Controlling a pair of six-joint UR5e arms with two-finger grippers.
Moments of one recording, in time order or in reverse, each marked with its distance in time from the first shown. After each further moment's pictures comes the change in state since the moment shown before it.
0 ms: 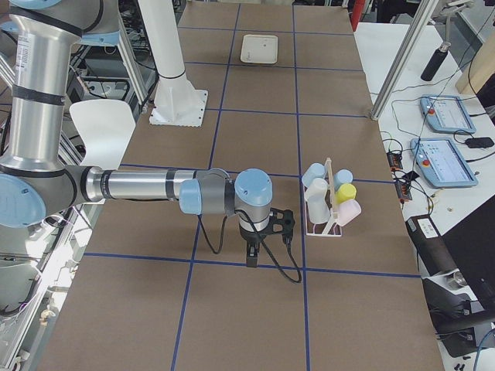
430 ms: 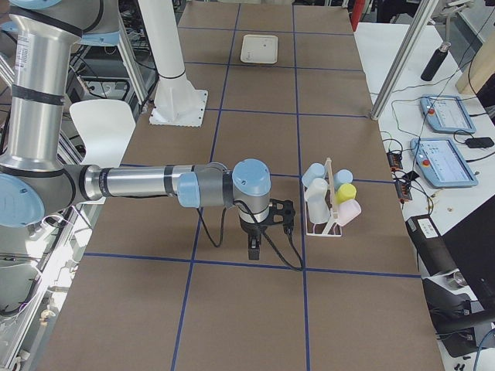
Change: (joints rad) left arm -0.002 -0.011 0.002 -0.011 -0.029 -0.009; right arm -0.001 -0.010 0.028 0.007 0.002 -0.003
